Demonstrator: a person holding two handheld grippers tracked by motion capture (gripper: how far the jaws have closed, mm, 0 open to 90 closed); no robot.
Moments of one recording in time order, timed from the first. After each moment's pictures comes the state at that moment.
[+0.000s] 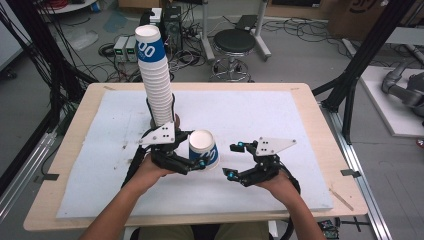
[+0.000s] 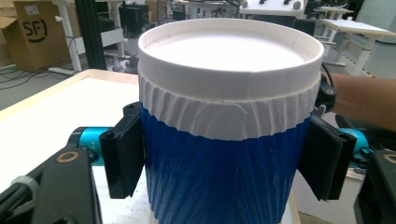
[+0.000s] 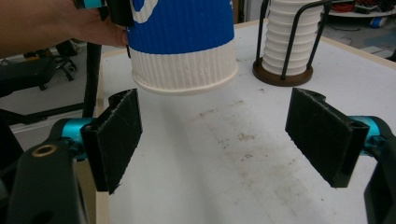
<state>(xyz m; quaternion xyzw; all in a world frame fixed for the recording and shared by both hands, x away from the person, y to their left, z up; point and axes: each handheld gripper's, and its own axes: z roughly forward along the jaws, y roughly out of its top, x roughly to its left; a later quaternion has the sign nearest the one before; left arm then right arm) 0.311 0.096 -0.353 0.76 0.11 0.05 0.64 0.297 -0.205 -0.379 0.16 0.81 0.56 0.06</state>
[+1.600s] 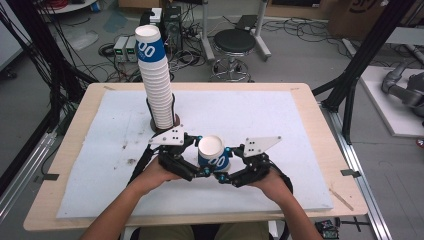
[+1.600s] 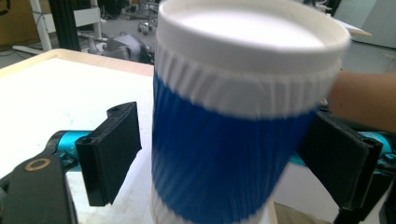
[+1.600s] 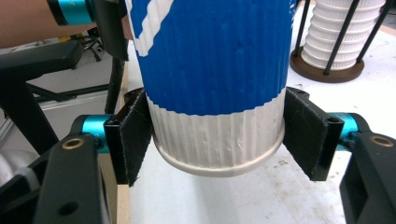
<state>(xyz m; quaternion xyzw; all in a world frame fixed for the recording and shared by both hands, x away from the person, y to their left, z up) 0.310 0.082 -0.361 0.77 0.11 0.00 0.62 0.302 -0.183 -0.379 0.12 0.83 0.54 0.02</state>
